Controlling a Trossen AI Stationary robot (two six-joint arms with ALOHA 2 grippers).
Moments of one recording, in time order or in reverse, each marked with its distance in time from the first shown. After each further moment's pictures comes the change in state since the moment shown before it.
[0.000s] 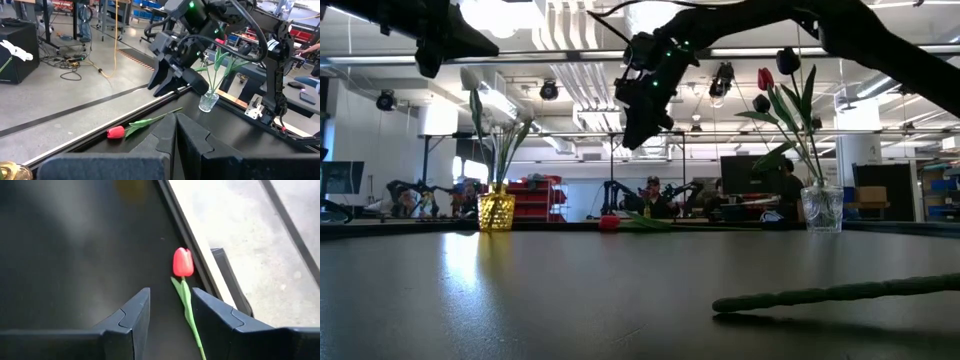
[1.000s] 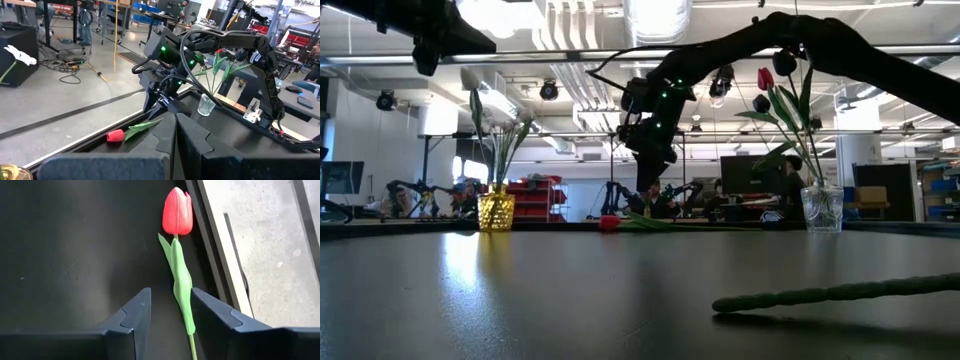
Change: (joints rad) left arm 0.000 -0.023 0.000 0.000 0.000 0.000; right arm -0.042 0.106 -0.055 -0.026 0.032 -0.128
